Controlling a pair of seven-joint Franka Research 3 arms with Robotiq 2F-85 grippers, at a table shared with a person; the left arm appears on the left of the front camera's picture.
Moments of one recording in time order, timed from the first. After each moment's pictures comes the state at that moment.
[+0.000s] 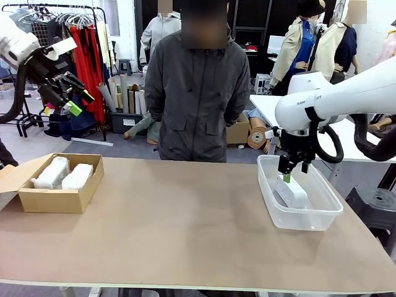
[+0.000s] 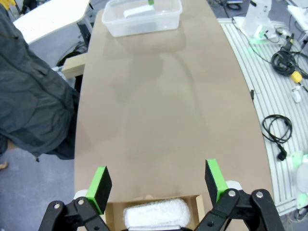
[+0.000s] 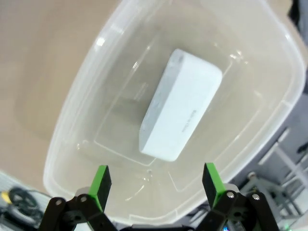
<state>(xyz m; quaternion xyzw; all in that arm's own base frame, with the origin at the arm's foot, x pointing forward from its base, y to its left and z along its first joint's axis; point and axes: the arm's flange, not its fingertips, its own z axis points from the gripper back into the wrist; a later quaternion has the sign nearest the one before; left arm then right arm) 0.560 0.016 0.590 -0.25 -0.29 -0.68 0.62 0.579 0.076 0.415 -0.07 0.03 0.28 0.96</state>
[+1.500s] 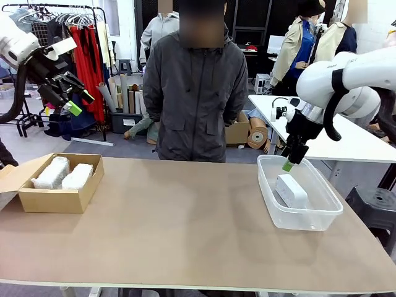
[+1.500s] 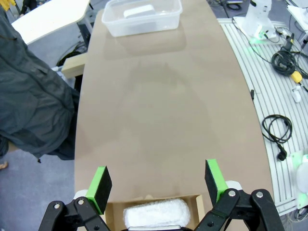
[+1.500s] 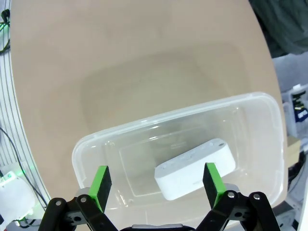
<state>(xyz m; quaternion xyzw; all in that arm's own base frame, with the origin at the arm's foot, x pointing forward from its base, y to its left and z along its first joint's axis) 0.560 0.016 0.590 -0.25 -0.29 -0.68 0.62 0.551 0.065 0.465 0.08 -0.11 0.59 0.80</state>
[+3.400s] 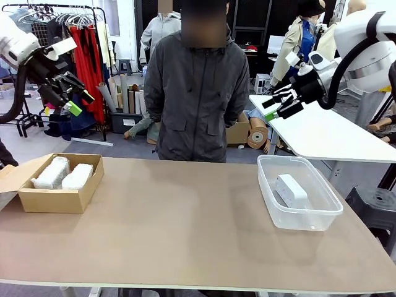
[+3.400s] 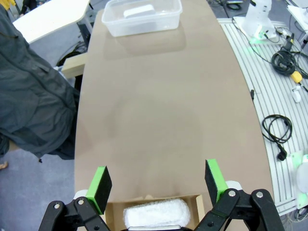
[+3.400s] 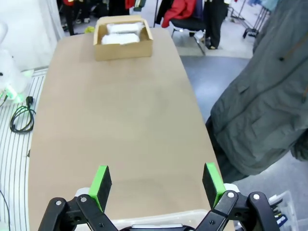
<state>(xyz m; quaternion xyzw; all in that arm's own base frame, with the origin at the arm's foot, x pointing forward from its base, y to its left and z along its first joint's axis) 0.560 0.016 0.590 -0.25 -0.29 -0.68 0.62 0.589 0.062 0.555 0.26 -0.37 0.58 0.68</state>
